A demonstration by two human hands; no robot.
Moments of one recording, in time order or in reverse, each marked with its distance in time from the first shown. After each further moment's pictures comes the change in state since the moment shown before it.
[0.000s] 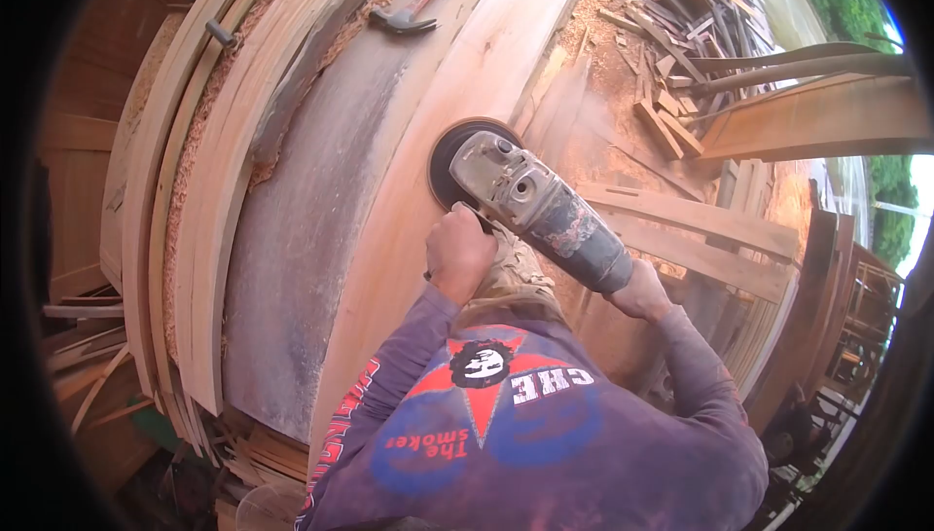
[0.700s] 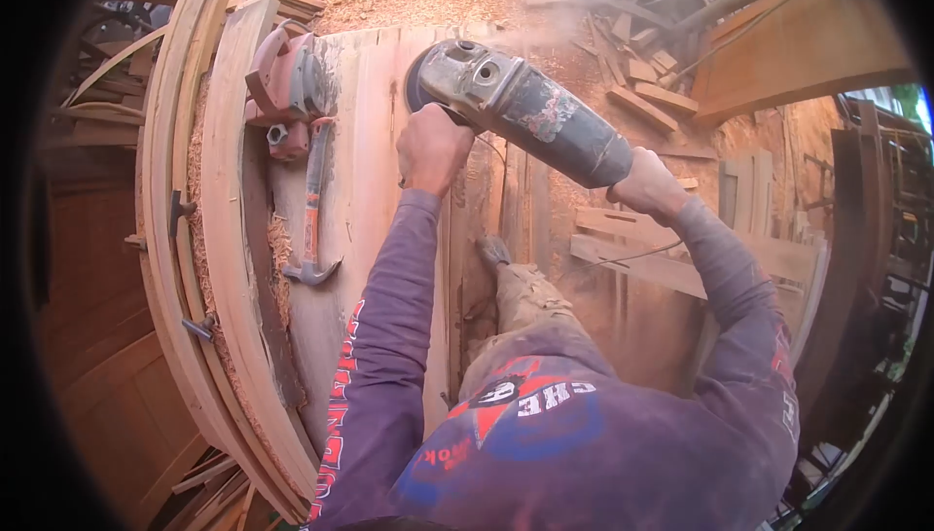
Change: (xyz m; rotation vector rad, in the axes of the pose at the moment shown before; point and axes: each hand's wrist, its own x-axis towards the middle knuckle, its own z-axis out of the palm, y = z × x) left_hand 0.396 0.391 -0.085 0.153 0.033 0.218; right_hand 0.328 0.003 -0.350 0.241 0.127 0.193
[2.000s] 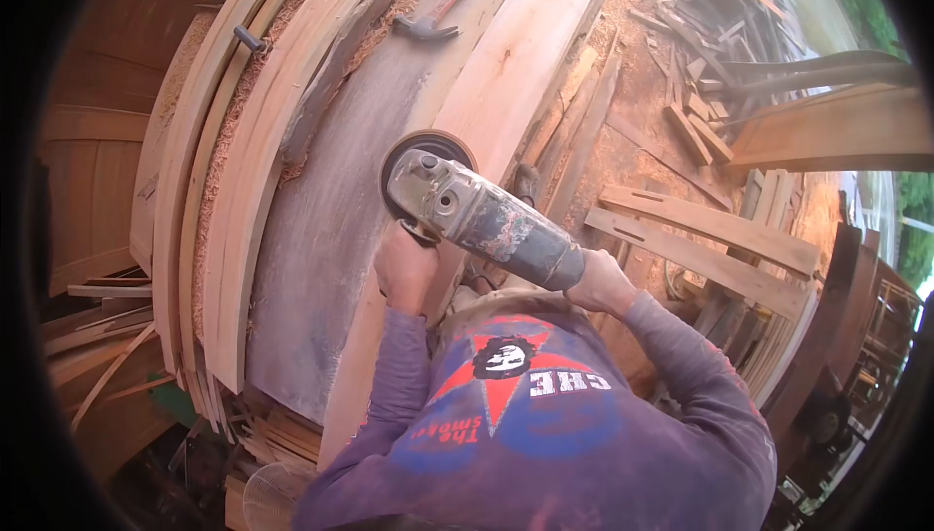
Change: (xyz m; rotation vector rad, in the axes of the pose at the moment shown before) left_hand -0.503 -0.348 0.093 -0.083 0.173 -0.455; right_hand -0.326 0.092 0.344 -0.411 -0.295 -0.347
